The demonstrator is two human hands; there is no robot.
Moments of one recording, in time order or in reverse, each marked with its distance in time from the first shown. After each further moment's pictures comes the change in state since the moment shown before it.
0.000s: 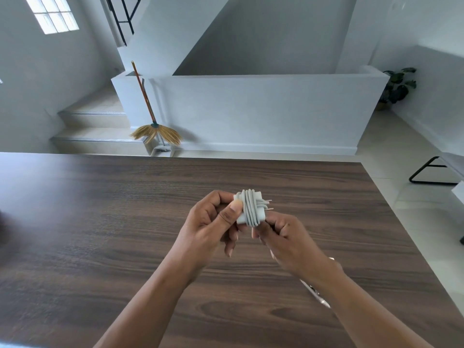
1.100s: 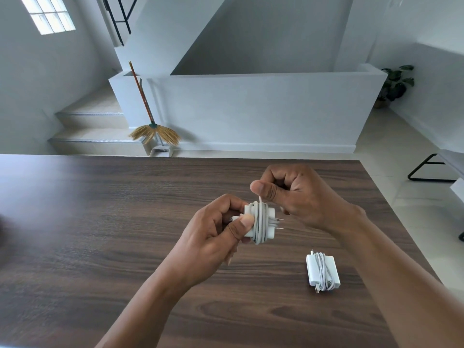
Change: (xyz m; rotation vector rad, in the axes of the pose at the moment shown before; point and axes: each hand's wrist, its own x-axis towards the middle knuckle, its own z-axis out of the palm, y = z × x) left_hand -0.011 0.014 0.003 0.302 -0.102 0.071; right_hand 0.036 -0.066 -0.050 -0.195 -0.100 -0.163
